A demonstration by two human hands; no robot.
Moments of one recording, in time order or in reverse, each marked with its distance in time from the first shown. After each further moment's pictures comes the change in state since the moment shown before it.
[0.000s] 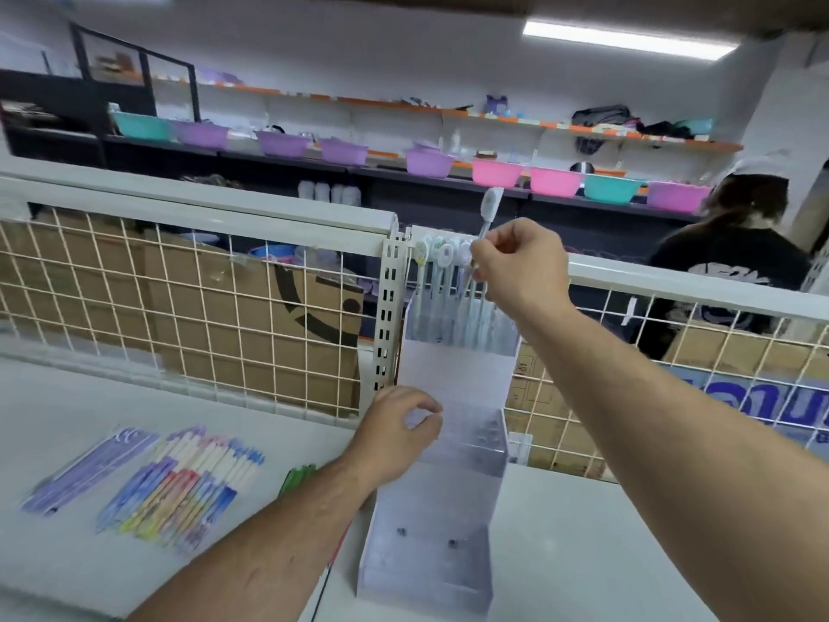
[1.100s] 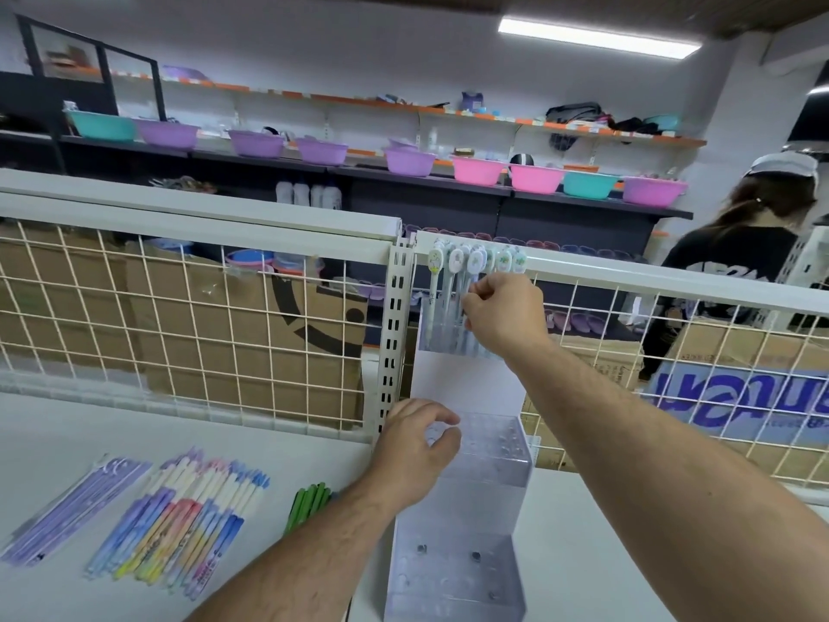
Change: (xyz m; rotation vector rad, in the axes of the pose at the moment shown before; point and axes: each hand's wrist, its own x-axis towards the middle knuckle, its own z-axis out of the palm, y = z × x) left_hand 0.004 -0.014 0.003 -0.034 -0.024 0.033; right_hand -0.001 0.035 0.046 -0.305 -0.054 0.126
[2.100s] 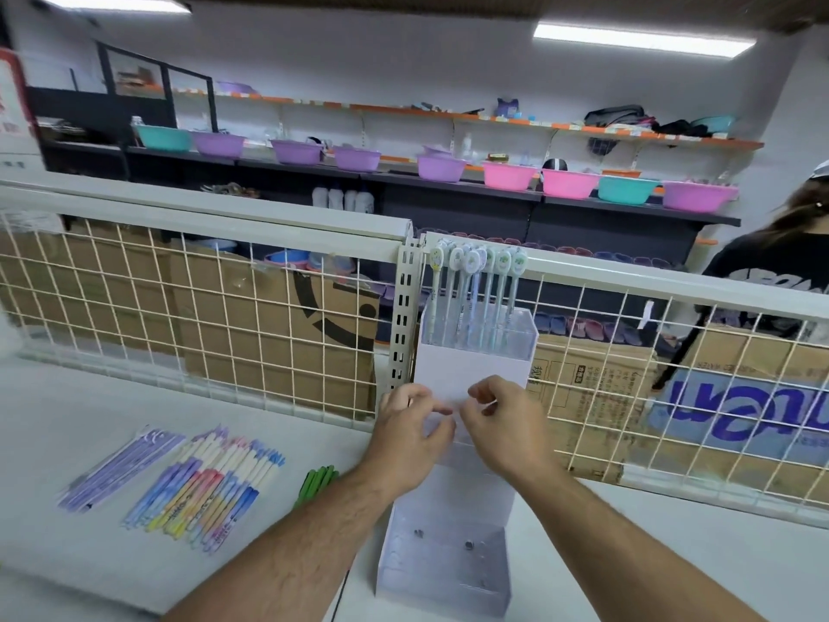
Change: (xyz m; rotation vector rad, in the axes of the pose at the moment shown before) left_hand -0.011 0.013 0.000 0.124 0.089 -0.071; right_hand -0.085 0.100 0.016 -0.136 -0.142 -0.132
